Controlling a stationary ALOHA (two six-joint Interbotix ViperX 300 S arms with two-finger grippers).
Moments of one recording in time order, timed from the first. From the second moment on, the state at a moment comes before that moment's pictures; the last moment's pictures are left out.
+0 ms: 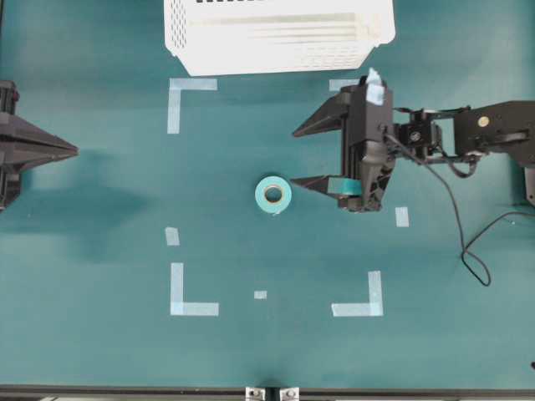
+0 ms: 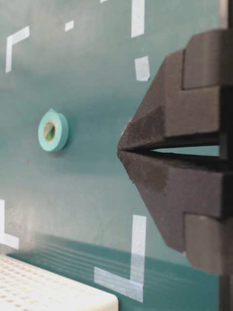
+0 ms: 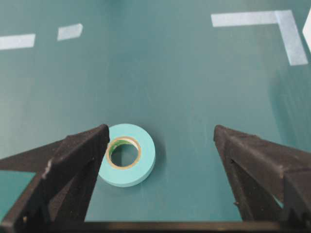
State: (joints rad) left arm 0.00 -1.41 1.58 -0.03 0.02 -0.01; right arm 0.00 -0.03 0.81 0.00 -0.30 0.24
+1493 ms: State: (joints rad) left arm 0.00 -1.40 1.58 -0.03 0.02 -0.01; right arm 0.07 0.18 0.70 0.00 -0.24 0.31
